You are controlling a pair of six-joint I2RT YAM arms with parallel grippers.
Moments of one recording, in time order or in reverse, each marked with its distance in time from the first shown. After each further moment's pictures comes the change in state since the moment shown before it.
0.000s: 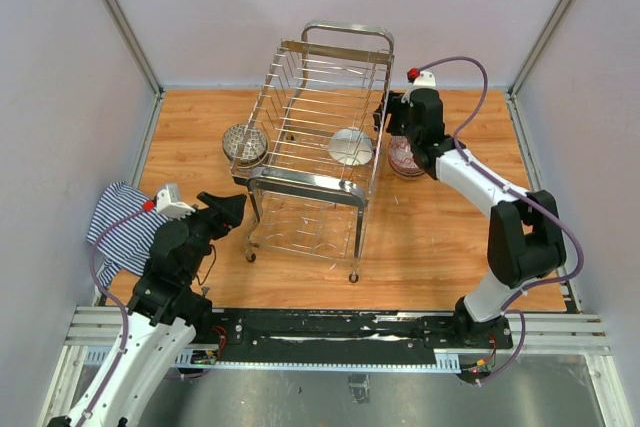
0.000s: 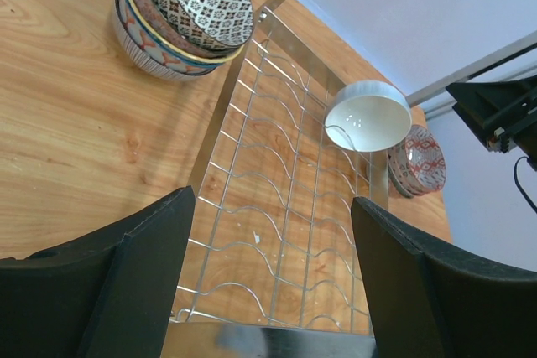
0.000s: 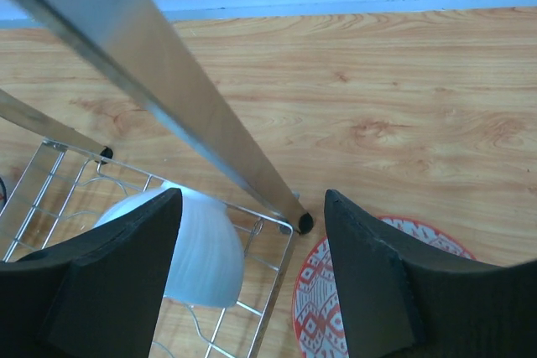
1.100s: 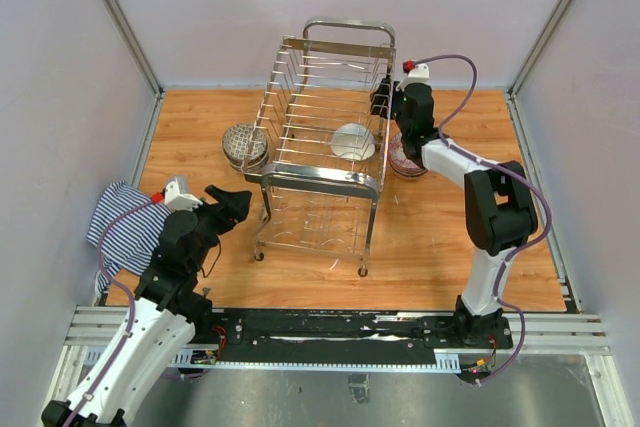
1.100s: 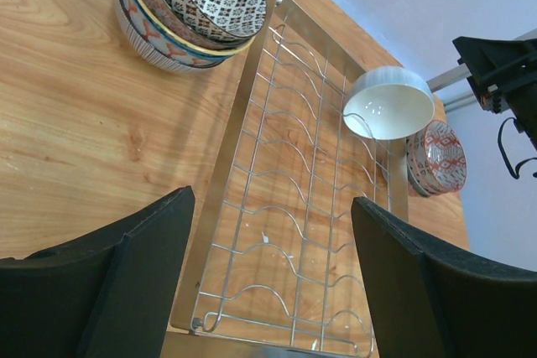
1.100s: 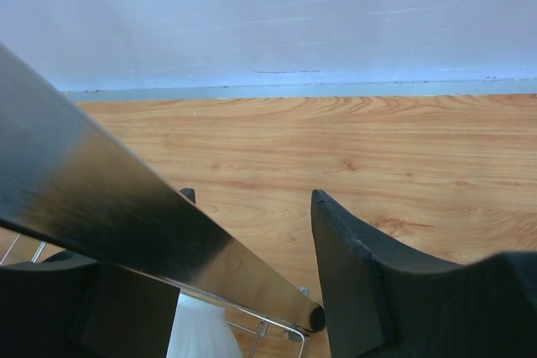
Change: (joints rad) left arm 0.000 0.148 0.000 0.080 0.003 0.001; right arm -0.040 0.259 0.113 0.314 -0.029 -0.006
